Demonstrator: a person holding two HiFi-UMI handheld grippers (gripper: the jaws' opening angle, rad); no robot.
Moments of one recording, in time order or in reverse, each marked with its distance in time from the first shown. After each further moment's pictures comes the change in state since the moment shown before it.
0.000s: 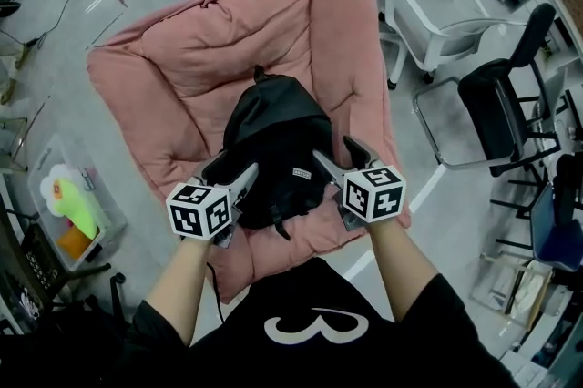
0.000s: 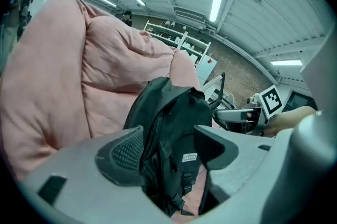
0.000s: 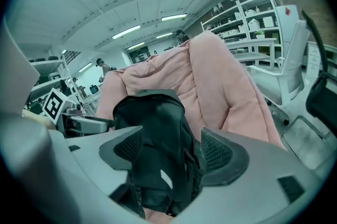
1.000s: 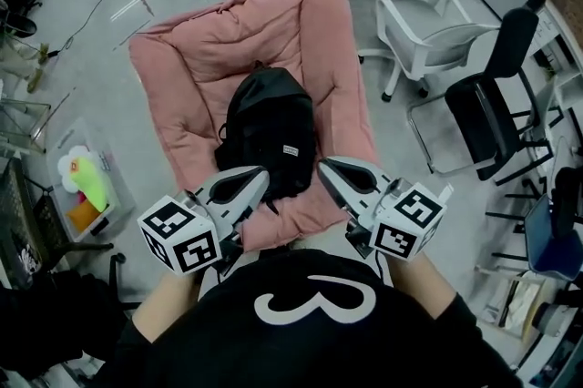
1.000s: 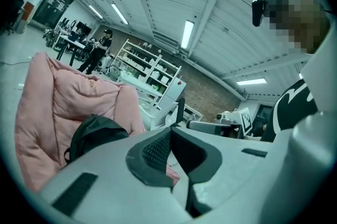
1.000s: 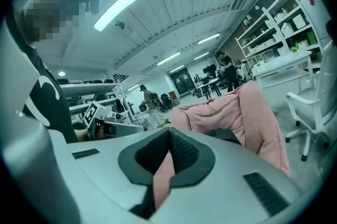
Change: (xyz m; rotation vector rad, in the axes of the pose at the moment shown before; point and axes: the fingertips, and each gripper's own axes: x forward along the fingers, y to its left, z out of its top) left arm -0.176 -0.254 0.074 0.035 -0.220 -0.288; right arm -0.255 0.145 0.087 -0.109 -0.244 0.477
